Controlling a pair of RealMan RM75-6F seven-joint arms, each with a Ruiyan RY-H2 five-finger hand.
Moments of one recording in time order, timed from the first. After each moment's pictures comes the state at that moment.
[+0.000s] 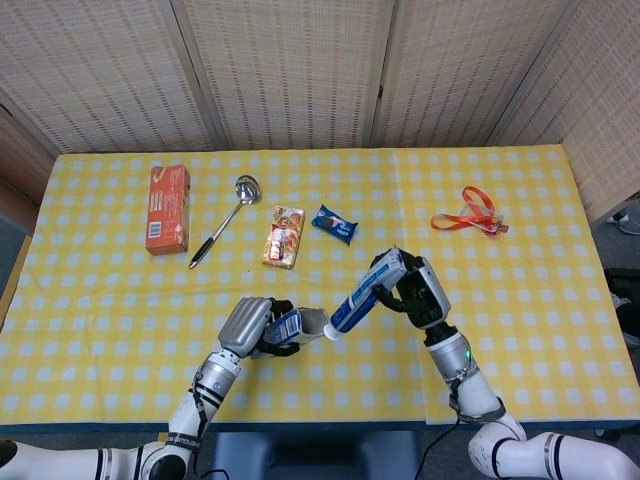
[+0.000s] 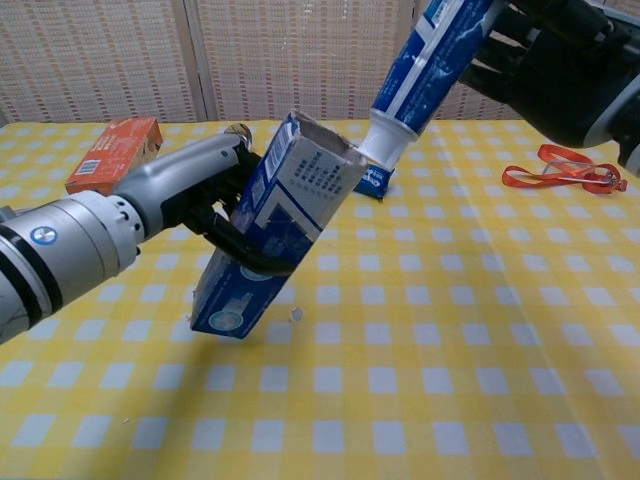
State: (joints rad) left arm -0.64 -1.70 -0.24 -1.75 1.11 1.11 0.27; right arm 0.53 -1.52 0.25 -1.64 -1.48 1.24 1.36
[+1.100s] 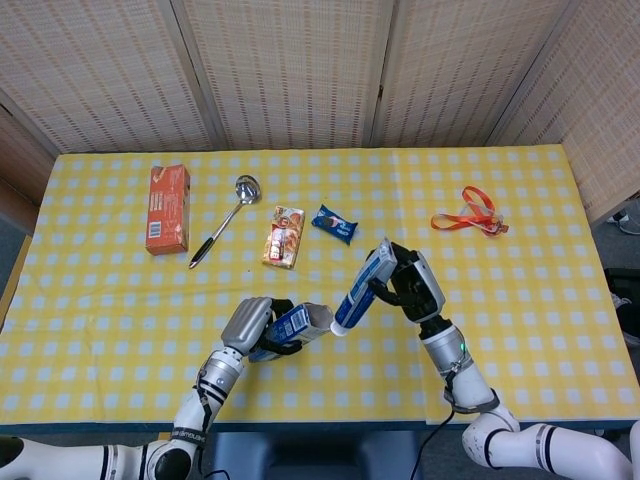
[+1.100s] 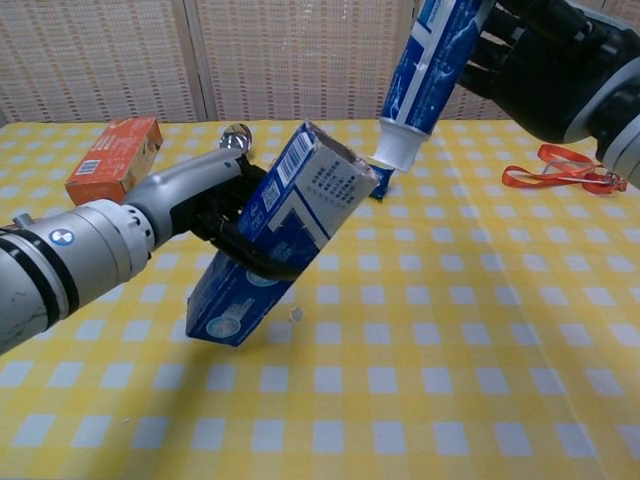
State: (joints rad) left arm -0.66 -1.72 -0.26 -1.74 1.01 1.08 0.23; right arm 0.56 -1.55 0.27 -1.59 -1.48 1.22 1.43
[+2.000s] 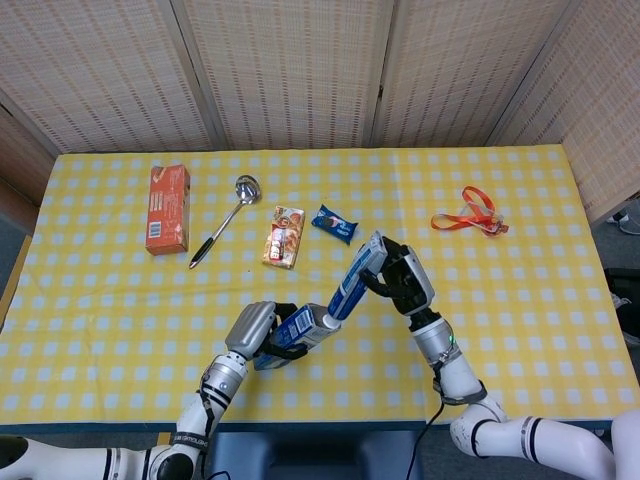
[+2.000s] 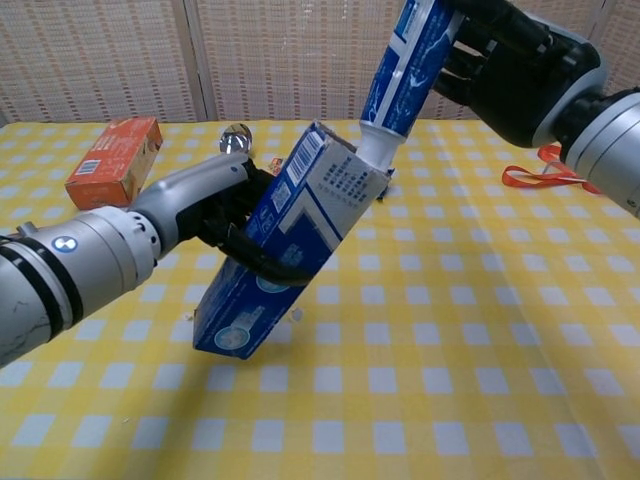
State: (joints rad) left arm -0.66 -1.74 -0.24 -1.76 1.01 1.10 0.21; right arm 0.60 -1.61 0.29 -1.51 -1.44 1.18 1.44
